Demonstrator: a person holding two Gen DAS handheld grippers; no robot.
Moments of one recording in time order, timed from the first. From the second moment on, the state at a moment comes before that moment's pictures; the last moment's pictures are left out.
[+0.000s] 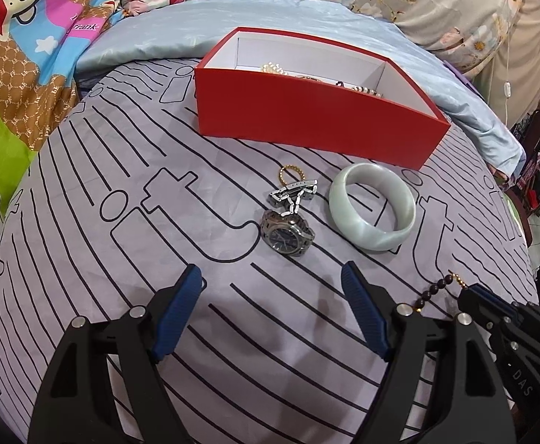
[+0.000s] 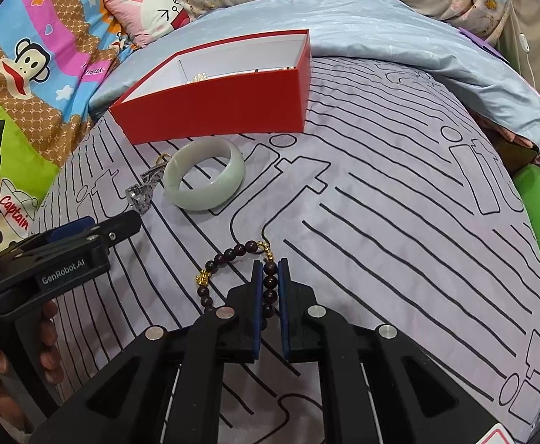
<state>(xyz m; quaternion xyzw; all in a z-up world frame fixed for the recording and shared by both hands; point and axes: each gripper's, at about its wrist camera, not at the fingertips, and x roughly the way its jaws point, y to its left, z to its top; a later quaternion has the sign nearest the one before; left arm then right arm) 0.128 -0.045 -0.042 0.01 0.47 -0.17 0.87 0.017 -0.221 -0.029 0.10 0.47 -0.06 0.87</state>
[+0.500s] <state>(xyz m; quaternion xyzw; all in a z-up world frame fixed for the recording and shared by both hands) 0.143 -0.059 -0.047 0.03 0.46 -0.19 0.87 0.013 -0.224 -0.031 0.12 0.48 -0.05 0.87</state>
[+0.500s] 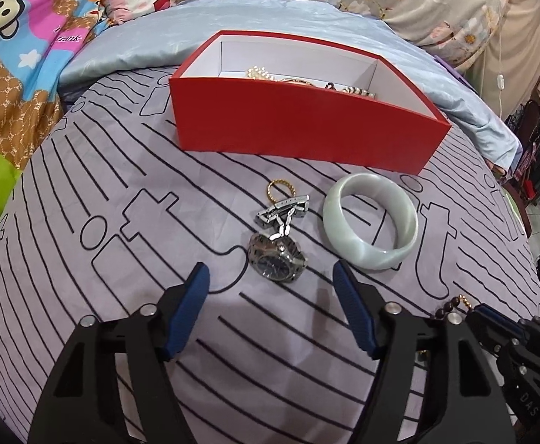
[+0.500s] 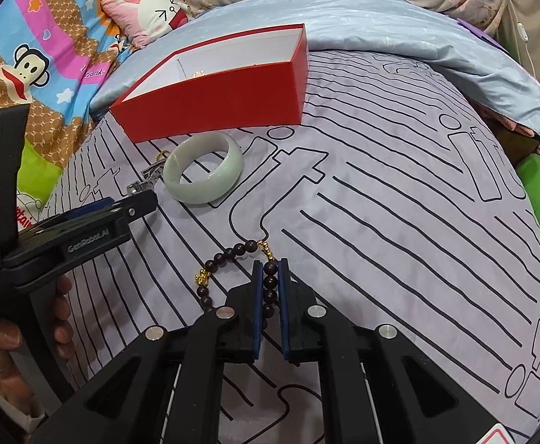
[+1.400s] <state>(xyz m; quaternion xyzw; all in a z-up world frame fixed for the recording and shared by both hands) 0.127 -0.025 -0.036 -0.01 0.47 -0.22 0.86 0.012 -0.217 -0.025 0.12 0.47 -0.04 0.87</state>
